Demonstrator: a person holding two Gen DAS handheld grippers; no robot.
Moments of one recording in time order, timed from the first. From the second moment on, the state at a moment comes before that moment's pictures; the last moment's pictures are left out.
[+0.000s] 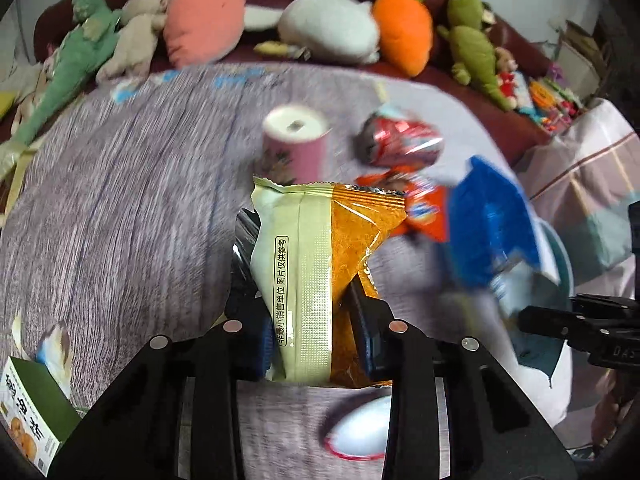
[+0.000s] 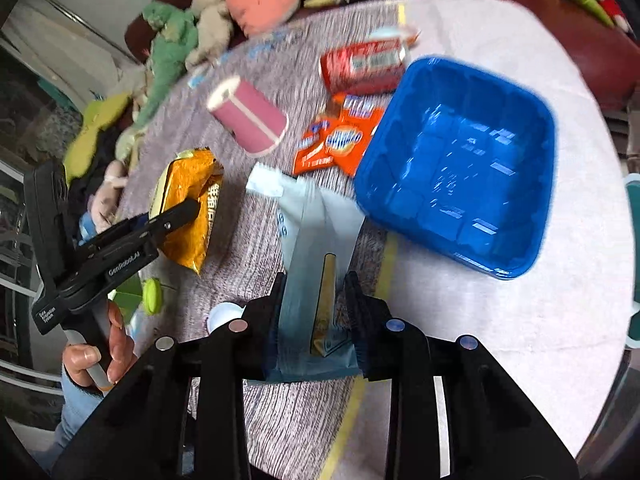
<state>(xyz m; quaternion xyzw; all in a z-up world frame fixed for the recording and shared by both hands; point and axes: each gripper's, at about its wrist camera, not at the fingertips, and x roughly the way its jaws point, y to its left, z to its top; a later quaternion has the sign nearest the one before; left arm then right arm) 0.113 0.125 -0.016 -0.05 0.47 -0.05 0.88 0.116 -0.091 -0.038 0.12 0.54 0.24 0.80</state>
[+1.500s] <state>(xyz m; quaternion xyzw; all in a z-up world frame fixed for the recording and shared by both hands) 0.168 -0.266 -0.043 0.09 0.52 -0.29 0.80 0.102 -0.476 -0.053 0.30 0.43 -0.03 0.85</state>
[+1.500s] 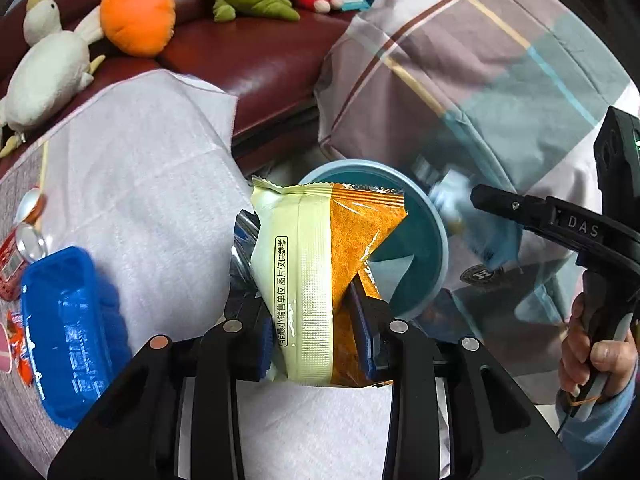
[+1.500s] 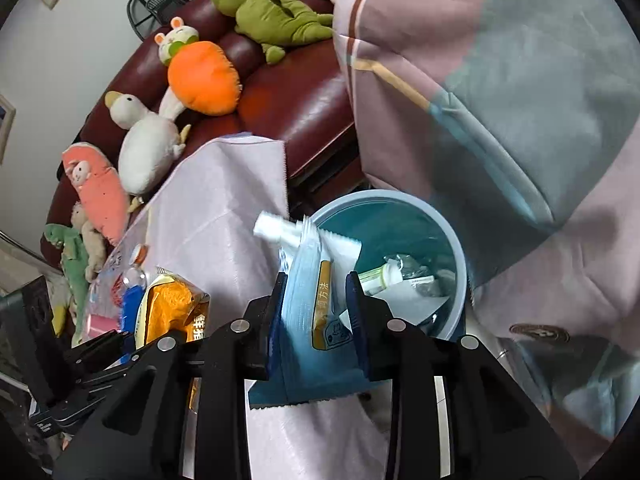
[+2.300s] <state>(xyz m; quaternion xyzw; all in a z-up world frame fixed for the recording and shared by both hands) 0.182 -0.307 -0.086 0.11 0.54 -0.28 0.78 0.087 -0.495 -0.059 0.29 0.44 -0.08 0.85</state>
